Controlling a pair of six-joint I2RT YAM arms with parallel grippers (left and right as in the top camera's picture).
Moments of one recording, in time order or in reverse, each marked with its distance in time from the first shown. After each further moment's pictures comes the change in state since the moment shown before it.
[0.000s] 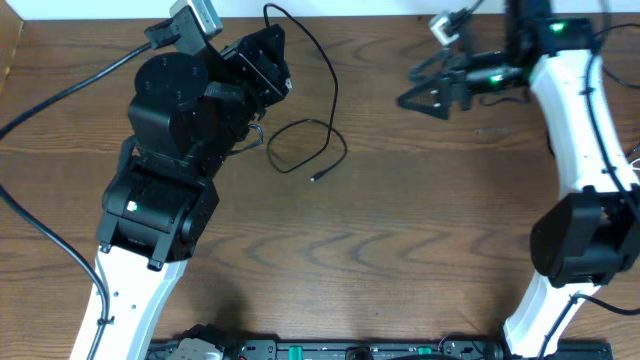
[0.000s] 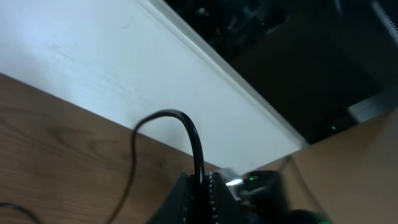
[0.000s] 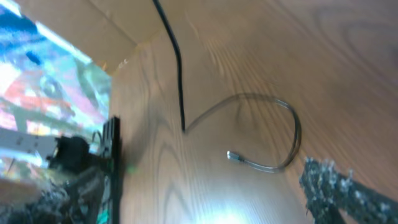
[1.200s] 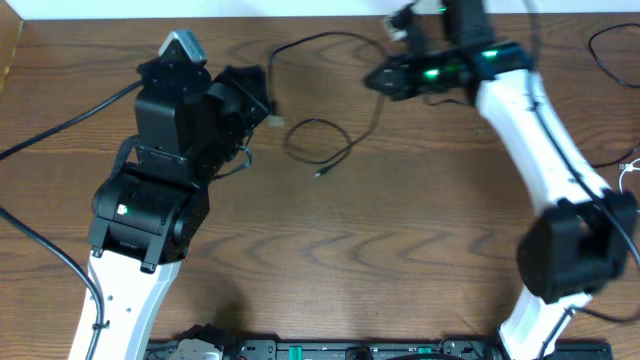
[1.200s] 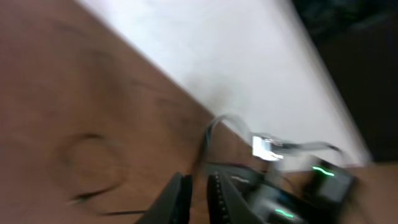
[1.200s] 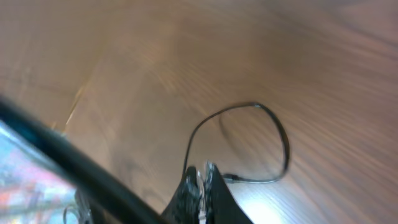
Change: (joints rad) left arm 0.042 -0.013 -0.002 -0.315 -0.081 -0.111; right arm 0.149 -0.075 -0.150 0.448 0.401 0.762
